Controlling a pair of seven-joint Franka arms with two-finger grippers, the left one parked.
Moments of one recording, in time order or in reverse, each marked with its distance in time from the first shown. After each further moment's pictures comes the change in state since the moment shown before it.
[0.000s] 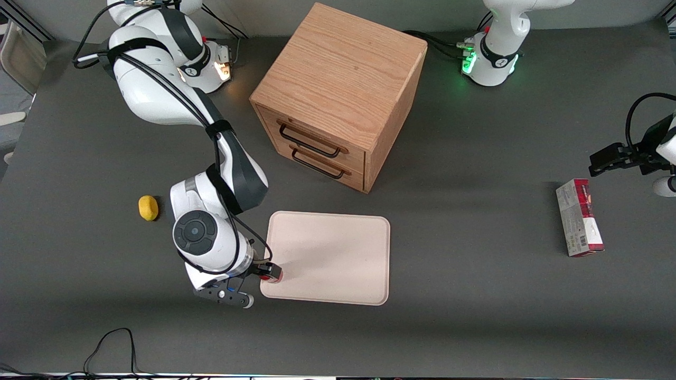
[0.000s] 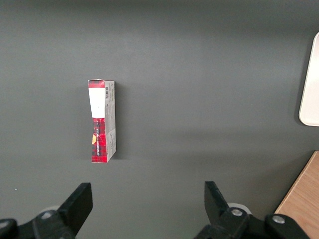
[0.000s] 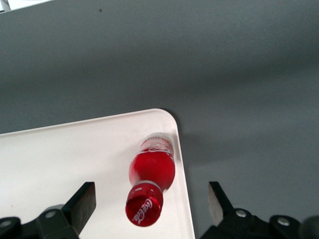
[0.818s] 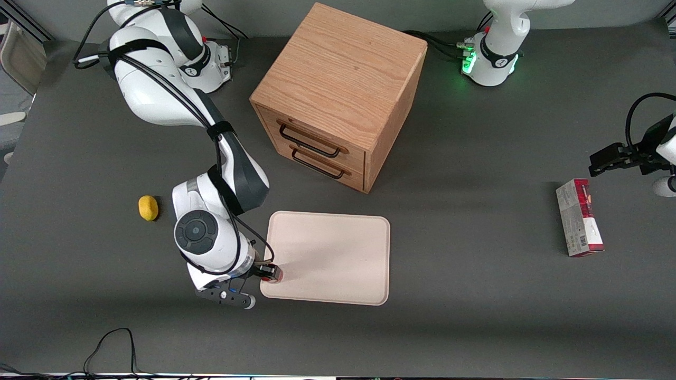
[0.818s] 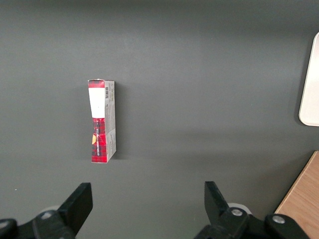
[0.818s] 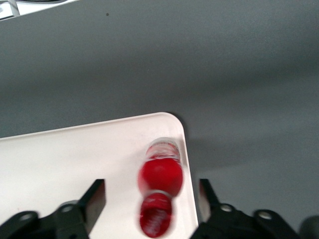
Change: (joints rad) arm 0.001 0.004 0.003 -0.013 0.006 0.046 0.000
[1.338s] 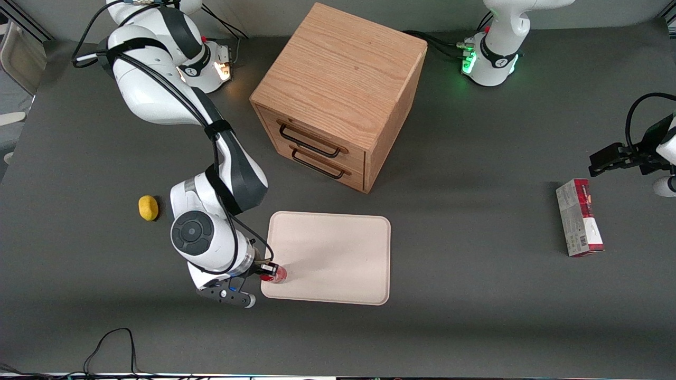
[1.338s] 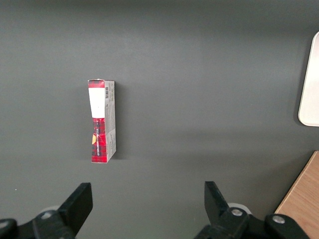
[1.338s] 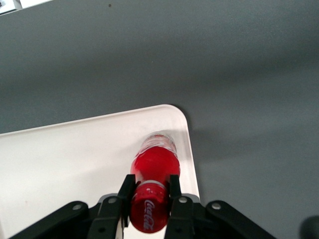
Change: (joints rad) arm -0.003 -0.005 0.000 -0.012 0.039 -0.002 0.000
